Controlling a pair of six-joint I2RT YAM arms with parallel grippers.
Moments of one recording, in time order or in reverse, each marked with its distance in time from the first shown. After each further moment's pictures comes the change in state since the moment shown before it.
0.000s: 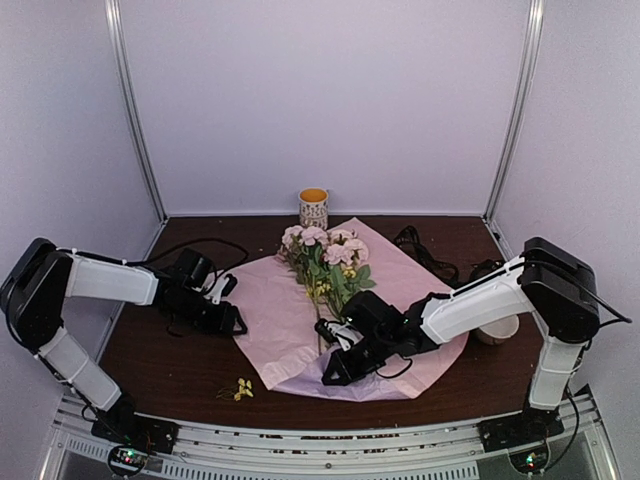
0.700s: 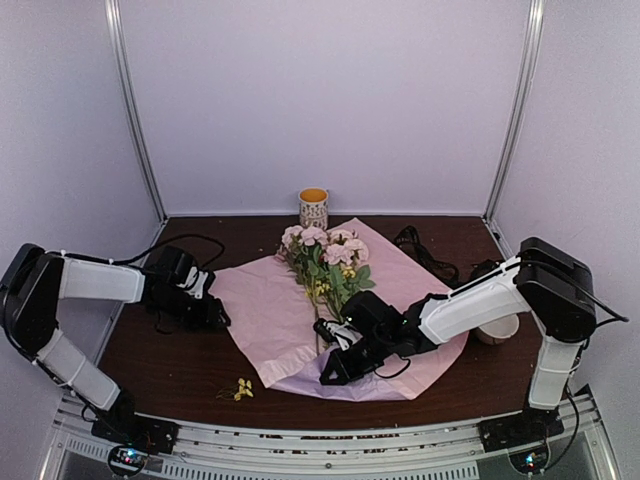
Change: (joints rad) left arm 0.131 -0.053 -0.029 -0.012 -0.031 -0.029; right arm -0.006 0.021 0.000 0.040 -0.023 0.015
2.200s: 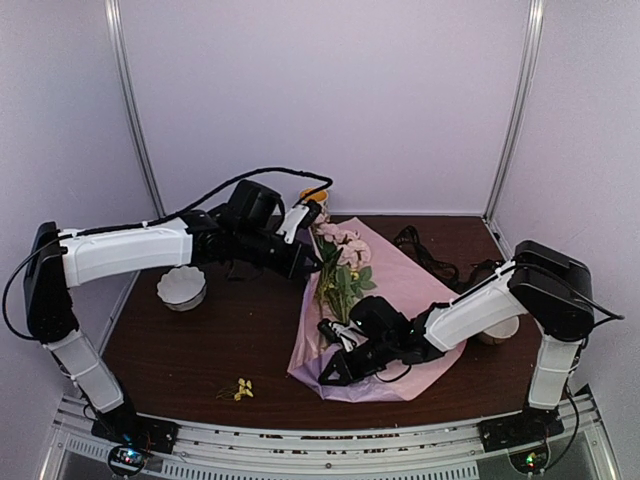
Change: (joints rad) left arm -0.487 0.172 0.641 -0.026 -0.014 0.103; right arm -0.015 0.009 -0.101 0.223 -0.035 0.064
